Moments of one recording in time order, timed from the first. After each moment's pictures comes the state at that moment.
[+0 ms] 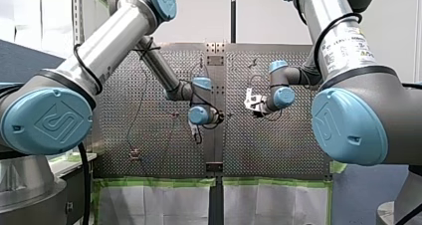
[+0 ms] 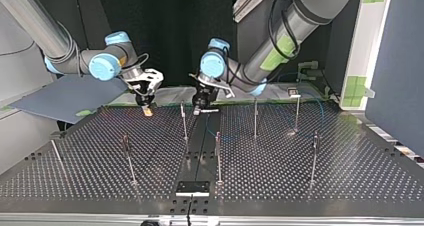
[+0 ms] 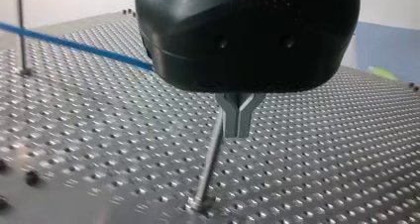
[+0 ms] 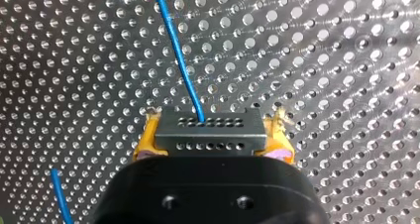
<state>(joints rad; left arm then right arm) -0.49 -2.27 -1.54 -2.53 -1.70 -1.87 1.94 -1.02 1.61 -0.35 1.36 1.71</state>
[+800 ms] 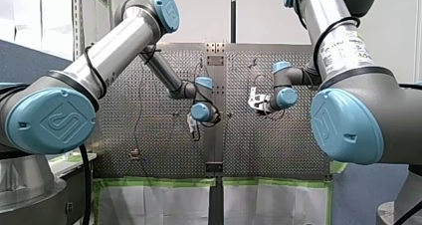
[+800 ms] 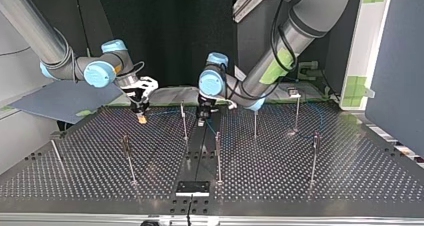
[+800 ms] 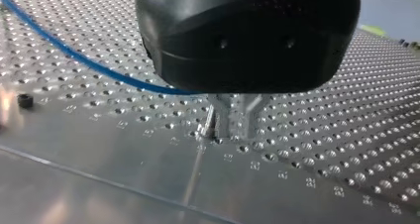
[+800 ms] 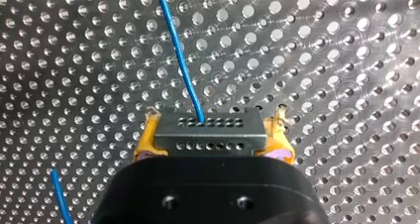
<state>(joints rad) -0.46 -2.34 -1.37 -2.69 -1.74 -1.82 1.91 -0.99 1.54 -0.36 1.34 1.71</state>
